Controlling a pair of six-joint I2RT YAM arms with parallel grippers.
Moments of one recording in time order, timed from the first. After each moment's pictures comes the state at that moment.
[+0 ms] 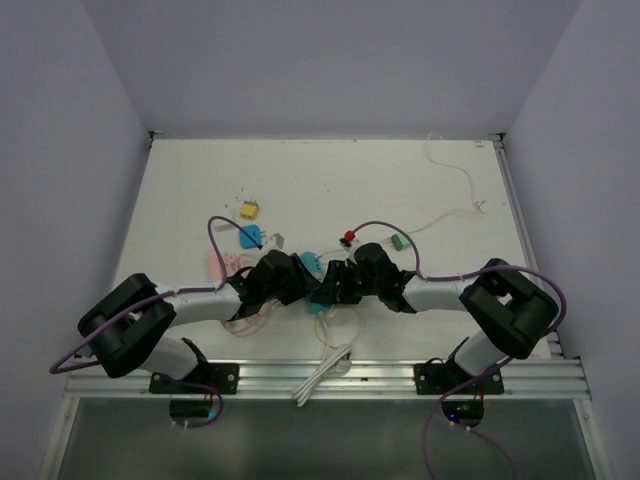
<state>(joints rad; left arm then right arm) -0.80 1.42 0.48 0.20 -0.06 -1.17 0.80 1.56 0.56 0.34 -0.32 0.83</state>
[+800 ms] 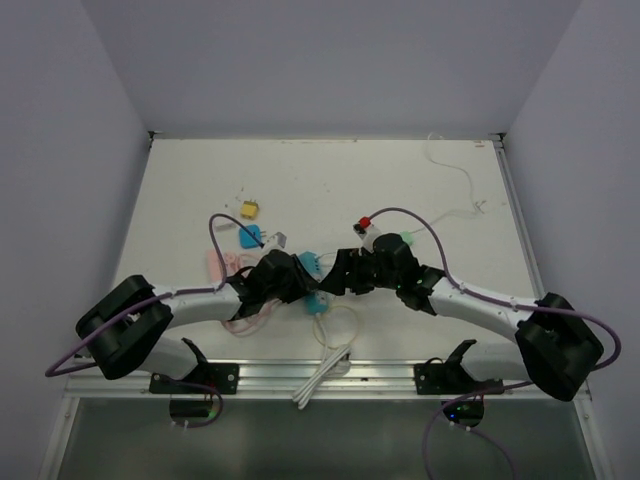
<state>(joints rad) -0.81 1.41 0.49 0.19 -0.07 -1.15 0.77 1.28 0.57 0.14 -0.28 0.72</state>
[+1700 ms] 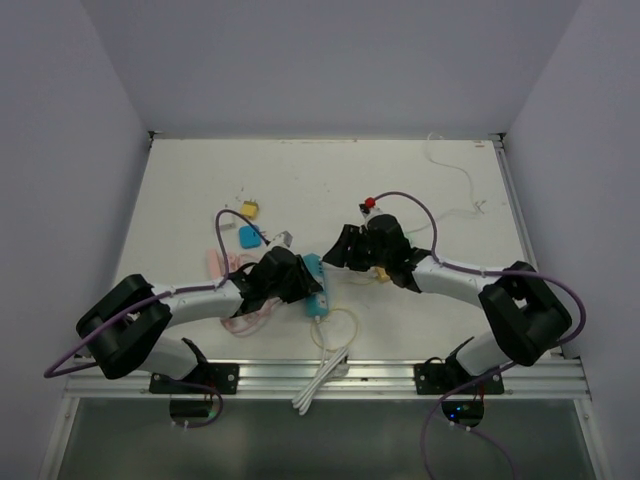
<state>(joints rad) -0.81 1.41 0.54 0.11 -0.01 -1.07 0.65 1.48 0.70 0.20 -0.20 0.78</state>
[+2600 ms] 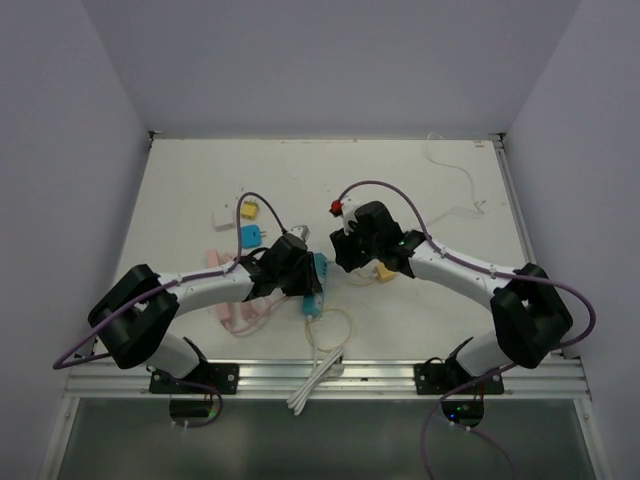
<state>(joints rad) -0.81 1.48 0.72 -0.12 0.02 -0.82 0.70 1.46 0.91 -0.21 -0.08 0.09</state>
